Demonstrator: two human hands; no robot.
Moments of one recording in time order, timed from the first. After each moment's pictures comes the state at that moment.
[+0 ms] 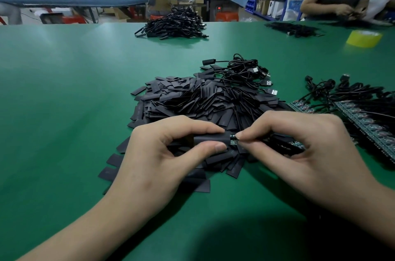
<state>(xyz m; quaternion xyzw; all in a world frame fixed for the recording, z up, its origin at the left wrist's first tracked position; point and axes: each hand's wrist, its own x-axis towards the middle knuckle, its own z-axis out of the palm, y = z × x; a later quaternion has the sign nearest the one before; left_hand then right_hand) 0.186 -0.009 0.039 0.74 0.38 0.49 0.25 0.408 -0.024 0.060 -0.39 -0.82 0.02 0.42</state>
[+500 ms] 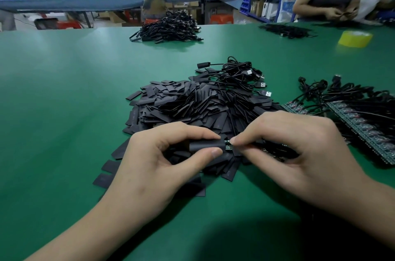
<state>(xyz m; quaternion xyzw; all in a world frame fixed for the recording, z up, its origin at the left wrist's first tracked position) 0.186 -0.008 0.038 0.75 0.38 0.47 0.28 0.415 -0.021 0.059 -0.36 -0.85 -0.02 0.38</state>
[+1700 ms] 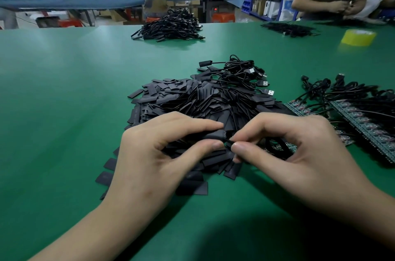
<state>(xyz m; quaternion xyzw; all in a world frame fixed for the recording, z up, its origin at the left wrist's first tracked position) 0.188 -0.010 0.045 0.77 0.37 0.51 0.13 0.401 -0.029 0.062 -0.42 -0.80 0.13 0.41</state>
